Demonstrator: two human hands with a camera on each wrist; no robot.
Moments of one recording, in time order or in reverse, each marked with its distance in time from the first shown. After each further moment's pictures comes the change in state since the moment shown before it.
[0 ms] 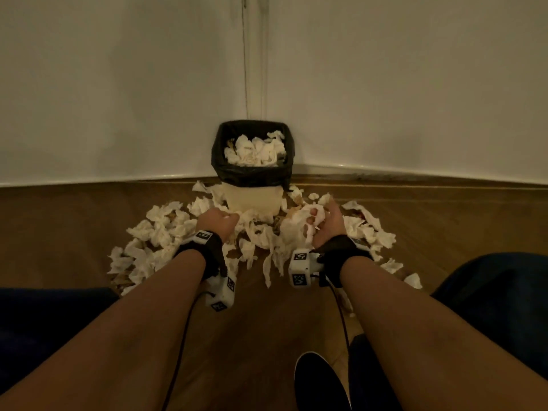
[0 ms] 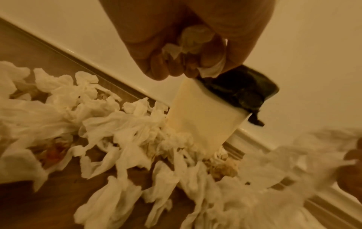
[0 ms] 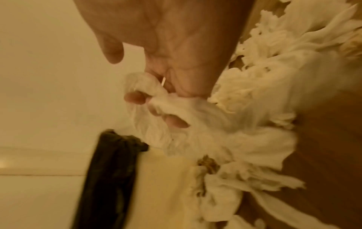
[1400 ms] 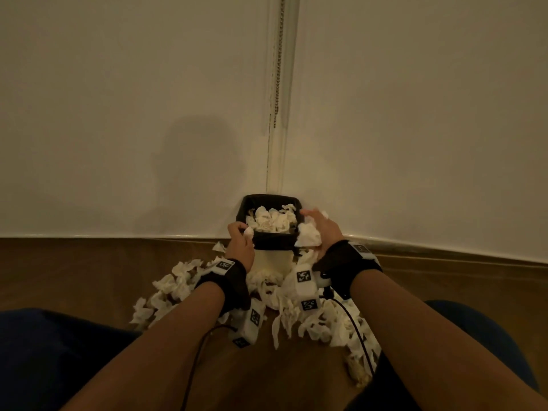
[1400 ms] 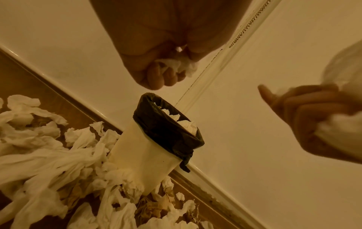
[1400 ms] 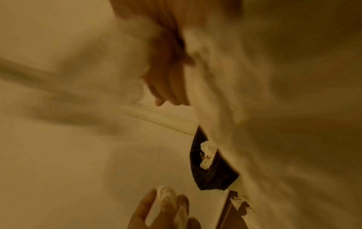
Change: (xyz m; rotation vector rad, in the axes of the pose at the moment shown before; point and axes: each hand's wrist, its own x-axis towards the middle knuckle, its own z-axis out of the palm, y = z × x) left_hand -0.039 0.063 -0.066 -0.513 0.161 0.193; right_hand -0.097 -0.073 0.124 -0.322 -0.052 -0.161
